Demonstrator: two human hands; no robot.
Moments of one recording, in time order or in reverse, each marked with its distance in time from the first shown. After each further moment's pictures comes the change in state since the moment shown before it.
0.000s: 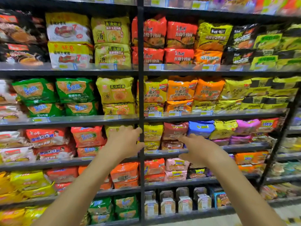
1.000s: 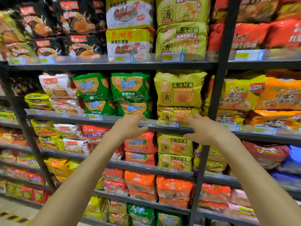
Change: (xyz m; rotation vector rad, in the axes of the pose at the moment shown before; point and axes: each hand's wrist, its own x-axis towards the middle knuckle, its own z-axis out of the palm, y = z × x) left_hand 0.148 -0.274 0.060 -0.205 0.048 -0.263; right_hand 0.298 -0.171 -0.020 0.059 0.113 -0.321
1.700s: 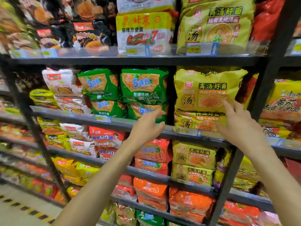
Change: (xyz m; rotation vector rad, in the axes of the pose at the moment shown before) left_hand 0.083 -0.033 0.041 -0.367 0.286 0.065; right_hand 0.102 0.030 0.030 0.067 0.405 0.229
